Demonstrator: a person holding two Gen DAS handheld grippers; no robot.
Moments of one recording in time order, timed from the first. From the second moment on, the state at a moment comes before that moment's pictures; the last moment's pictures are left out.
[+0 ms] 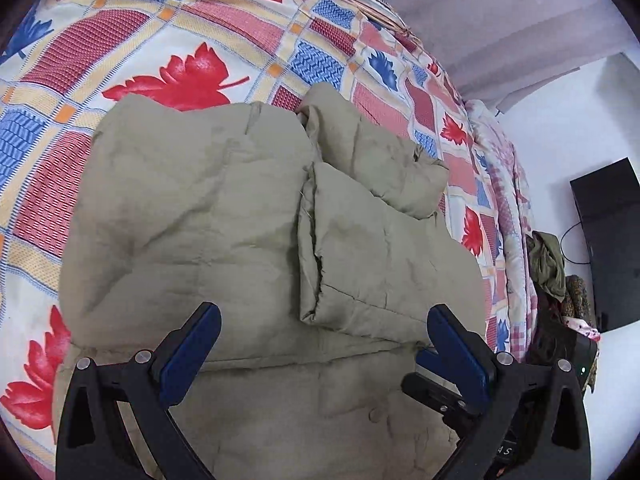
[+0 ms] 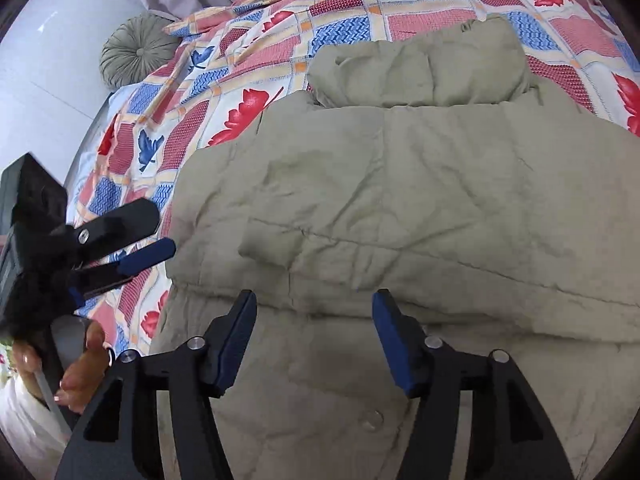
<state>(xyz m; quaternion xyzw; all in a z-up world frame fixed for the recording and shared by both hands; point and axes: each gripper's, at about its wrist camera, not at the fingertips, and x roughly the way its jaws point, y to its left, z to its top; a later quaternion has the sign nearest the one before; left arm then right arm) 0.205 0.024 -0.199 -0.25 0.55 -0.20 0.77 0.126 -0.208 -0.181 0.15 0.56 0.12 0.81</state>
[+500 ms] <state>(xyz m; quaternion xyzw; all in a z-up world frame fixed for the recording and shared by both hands) 0.250 -0.060 -0.221 -0.21 0.57 -0.21 0.76 0.053 -0.416 -0.194 0.16 0.54 -0.13 0.81</state>
